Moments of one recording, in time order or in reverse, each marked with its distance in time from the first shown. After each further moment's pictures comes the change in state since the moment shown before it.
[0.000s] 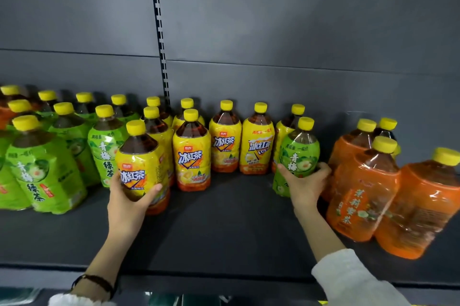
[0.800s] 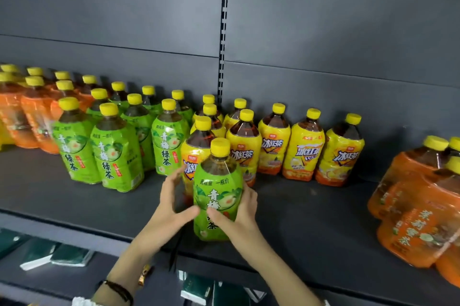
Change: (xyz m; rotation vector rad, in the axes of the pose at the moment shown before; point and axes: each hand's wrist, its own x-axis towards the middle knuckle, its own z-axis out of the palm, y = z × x) left_hand -0.024 0.000 -0.061 -0.255 -0.535 0.123; right_hand -0.202 -0.044 0.074 0.079 -0.944 -0.234
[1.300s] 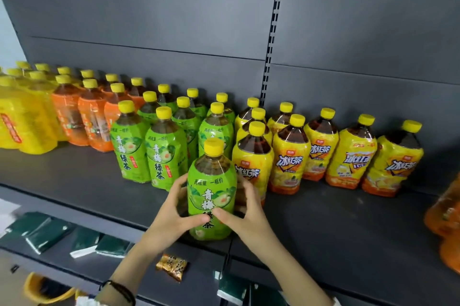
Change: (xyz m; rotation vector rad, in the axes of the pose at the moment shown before) left_hand -0.016 -0.012 -0.097 -0.024 0.044 -0.090; right_hand 0.024 -0.024 0.080 0.060 -0.121 -0.106
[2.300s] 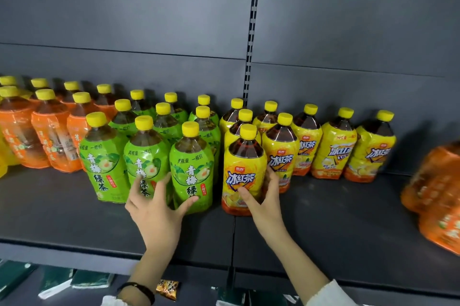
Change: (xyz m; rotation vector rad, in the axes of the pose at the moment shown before) left_hand 0.048 -0.029 -0.005 0.893 0.583 0.101; right_hand 0.034 0.032 -0.020 0.022 0.448 -0.007
